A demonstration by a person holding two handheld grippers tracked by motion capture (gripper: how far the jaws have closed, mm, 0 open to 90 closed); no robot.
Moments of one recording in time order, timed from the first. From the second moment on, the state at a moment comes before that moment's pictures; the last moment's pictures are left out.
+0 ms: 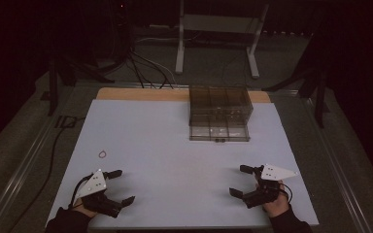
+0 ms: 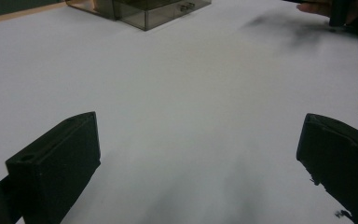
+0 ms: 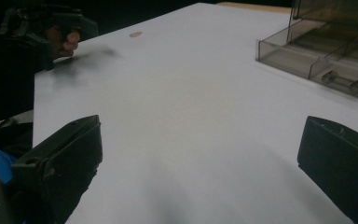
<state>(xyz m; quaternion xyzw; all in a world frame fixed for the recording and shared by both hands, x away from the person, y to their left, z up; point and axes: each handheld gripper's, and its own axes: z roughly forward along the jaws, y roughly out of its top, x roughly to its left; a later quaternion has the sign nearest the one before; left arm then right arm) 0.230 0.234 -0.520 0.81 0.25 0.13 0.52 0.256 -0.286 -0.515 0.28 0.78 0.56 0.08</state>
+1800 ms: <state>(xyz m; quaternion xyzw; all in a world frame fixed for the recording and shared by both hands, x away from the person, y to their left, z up) 0.241 0.212 -0.485 0.82 0.19 0.09 0.54 0.253 -0.285 -0.511 0.28 0.77 0.57 0.07</state>
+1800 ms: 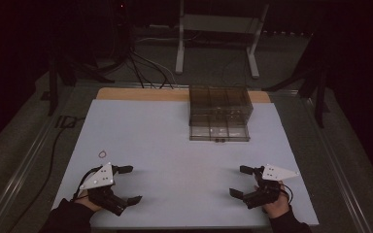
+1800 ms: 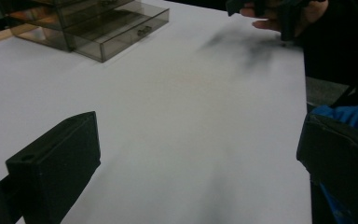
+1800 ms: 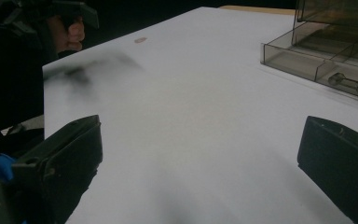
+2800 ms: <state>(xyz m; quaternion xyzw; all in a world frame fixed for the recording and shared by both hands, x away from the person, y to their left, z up) 0.257 0.221 -0.469 0.81 0.20 0.11 0.54 0.253 -0.285 -0.512 0.29 0.77 0.57 0.06</state>
